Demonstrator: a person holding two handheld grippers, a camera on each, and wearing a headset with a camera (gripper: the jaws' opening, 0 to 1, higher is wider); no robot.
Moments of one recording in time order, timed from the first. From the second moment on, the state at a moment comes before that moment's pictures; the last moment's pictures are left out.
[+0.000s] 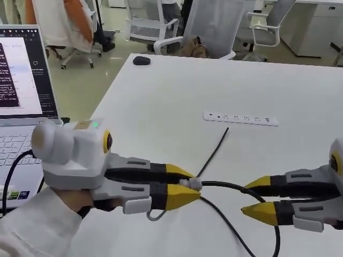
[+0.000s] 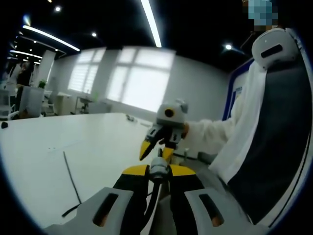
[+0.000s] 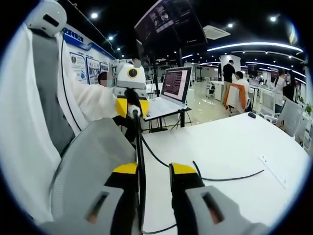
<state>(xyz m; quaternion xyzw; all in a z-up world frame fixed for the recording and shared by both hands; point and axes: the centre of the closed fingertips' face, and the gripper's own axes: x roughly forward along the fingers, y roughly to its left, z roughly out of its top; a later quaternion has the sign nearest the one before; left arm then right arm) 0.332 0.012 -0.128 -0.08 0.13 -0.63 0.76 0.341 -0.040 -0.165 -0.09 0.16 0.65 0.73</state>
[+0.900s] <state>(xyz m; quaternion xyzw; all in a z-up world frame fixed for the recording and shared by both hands) 0.331 -0.003 -0.126 -0.07 0.12 -0.64 0.76 0.323 0.003 -0.146 -0.14 0.11 0.70 0.69</state>
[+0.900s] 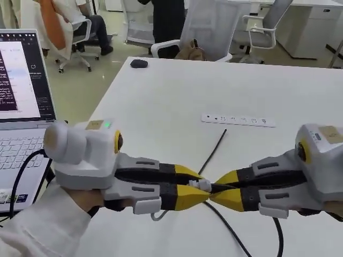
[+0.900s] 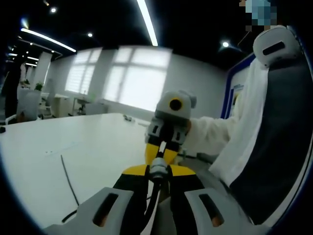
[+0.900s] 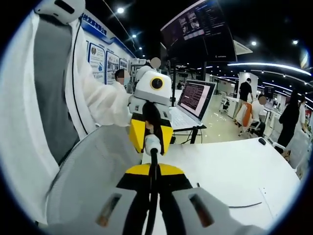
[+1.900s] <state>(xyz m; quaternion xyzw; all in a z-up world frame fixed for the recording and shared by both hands) 0.337 0.013 -0.133 -0.06 0.14 -0.63 0.76 0.337 -0.039 -0.172 -0.13 0.15 0.67 0.72</state>
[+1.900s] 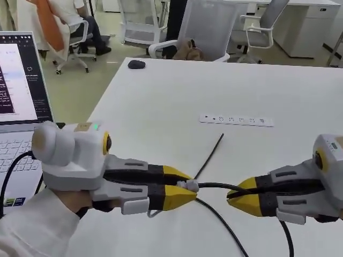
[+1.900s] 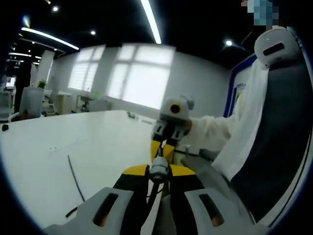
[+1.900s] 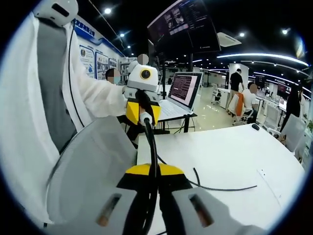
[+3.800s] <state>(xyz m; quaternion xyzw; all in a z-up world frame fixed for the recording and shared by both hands) 0.345 -0.003 -0.127 -0.07 0.12 -0.62 0.77 0.333 -0.001 -0.126 -0.11 0.10 0.69 0.71</state>
